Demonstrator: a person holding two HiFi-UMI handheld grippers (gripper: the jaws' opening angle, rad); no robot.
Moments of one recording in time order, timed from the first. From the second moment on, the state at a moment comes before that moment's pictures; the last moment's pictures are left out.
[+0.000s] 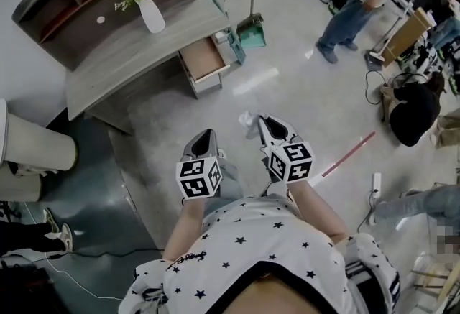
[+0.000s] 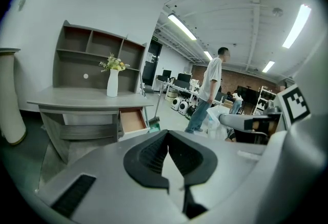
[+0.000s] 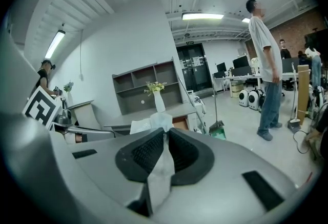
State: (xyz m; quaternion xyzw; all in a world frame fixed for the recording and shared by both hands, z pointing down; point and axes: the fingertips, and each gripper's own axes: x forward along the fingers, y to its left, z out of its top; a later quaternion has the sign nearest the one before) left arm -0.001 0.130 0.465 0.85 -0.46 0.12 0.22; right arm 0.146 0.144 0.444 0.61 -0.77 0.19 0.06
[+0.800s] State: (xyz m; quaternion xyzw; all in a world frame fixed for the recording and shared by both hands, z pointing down) left arm -0.042 -0.112 0.453 0.86 -0.45 0.13 0.22; right arm 0.109 -0.103 0.425 0.61 -0.77 0.18 0.06
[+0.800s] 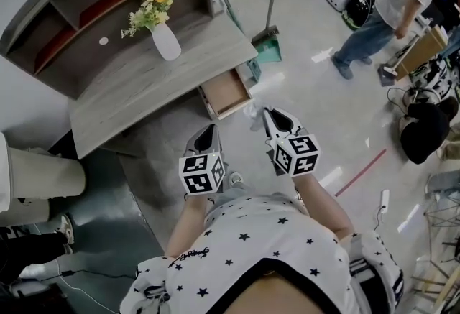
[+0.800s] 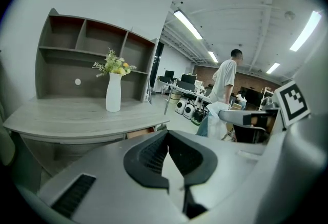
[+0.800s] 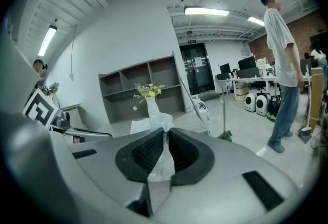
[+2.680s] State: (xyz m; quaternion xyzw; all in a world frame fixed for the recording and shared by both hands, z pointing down) left arm -0.053 -0.267 0.610 0.77 -0.51 0.18 0.35; right arm 0.089 -0.338 0.706 0.51 -0.76 0.30 0.26
